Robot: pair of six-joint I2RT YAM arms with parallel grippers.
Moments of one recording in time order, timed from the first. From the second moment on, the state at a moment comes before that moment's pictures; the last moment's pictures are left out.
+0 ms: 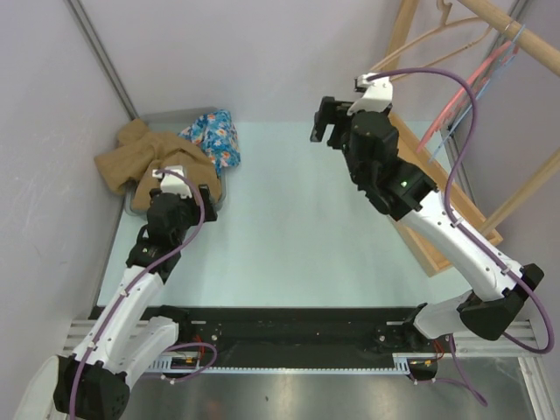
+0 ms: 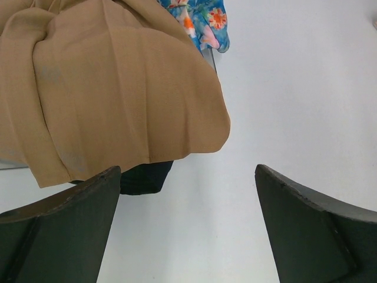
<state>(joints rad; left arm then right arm) -0.23 0.82 0.65 -0.18 -0.20 -0.18 0.80 1.39 1.63 -0.29 0.66 0.26</state>
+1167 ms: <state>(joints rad) -0.17 1.34 1.05 -0.45 -0.47 -0.39 0.68 1.32 1.45 -0.43 0.20 0.30</state>
